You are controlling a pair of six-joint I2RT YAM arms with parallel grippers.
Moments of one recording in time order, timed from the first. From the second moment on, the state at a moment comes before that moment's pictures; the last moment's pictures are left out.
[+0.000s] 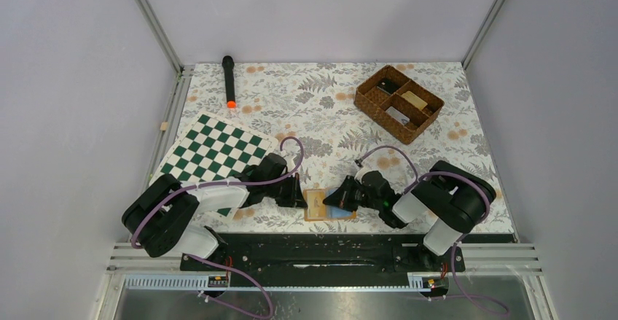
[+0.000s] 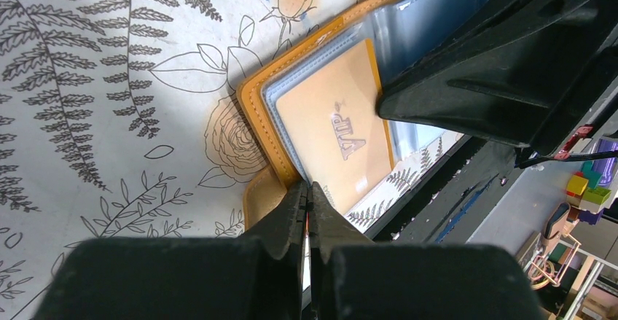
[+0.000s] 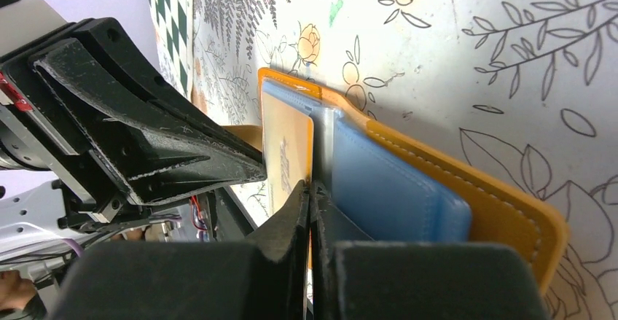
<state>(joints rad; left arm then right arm) -0.73 1.41 0.48 0.06 0.40 -0.66 0.79 1.65 0.22 0.91 -0.28 1.12</state>
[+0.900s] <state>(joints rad) -0.73 1.42 0.50 0.03 0.38 -0.69 0.69 1.50 0.13 0.84 -0.33 1.09</state>
